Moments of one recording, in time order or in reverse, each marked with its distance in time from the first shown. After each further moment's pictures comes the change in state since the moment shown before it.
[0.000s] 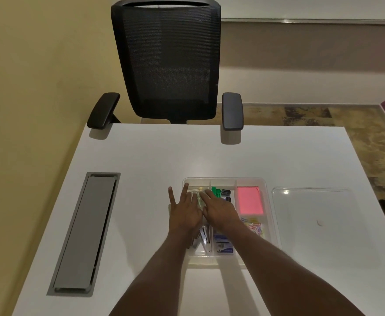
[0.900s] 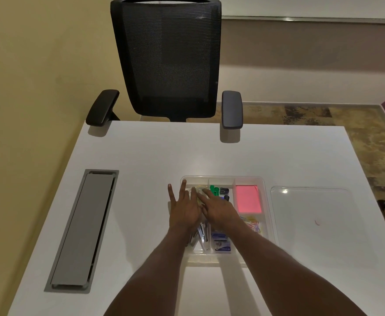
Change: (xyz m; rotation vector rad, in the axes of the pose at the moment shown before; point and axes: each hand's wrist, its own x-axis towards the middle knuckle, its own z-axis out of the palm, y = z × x) left_hand 0.006 0.007 -0.002 0.020 -0.036 -0.025; right_hand 0.001 0.010 0.008 0.050 -0.072 -0.026
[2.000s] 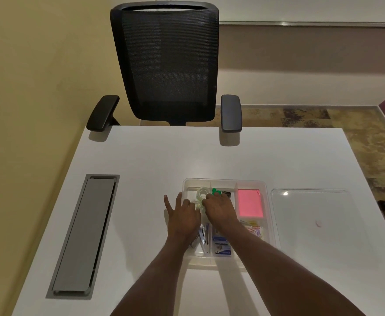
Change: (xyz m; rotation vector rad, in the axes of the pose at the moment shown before) left_hand -0.013 -0.001 0.008 -0.153 -0.009 -0.134; right_hand 0.007 -0.014 -0.016 -0.312 0.030 0.024
